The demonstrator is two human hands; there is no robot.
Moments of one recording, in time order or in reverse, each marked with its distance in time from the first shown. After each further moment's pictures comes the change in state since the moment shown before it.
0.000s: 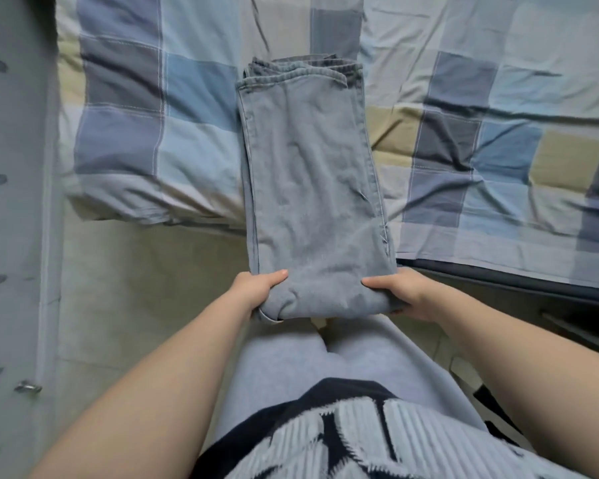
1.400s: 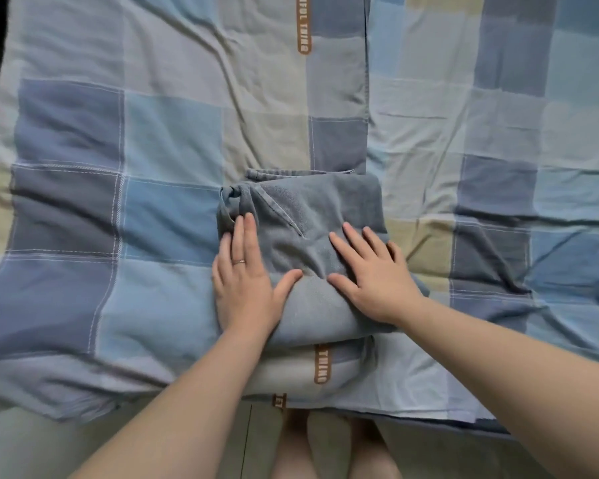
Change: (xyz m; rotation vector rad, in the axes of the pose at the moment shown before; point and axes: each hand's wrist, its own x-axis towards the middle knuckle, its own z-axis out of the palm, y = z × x) left_hand 0.146 0.227 0.019 0.663 0.760 1.067; right_hand 0.161 -0.249 0.007 -1.144 0.522 -0.868
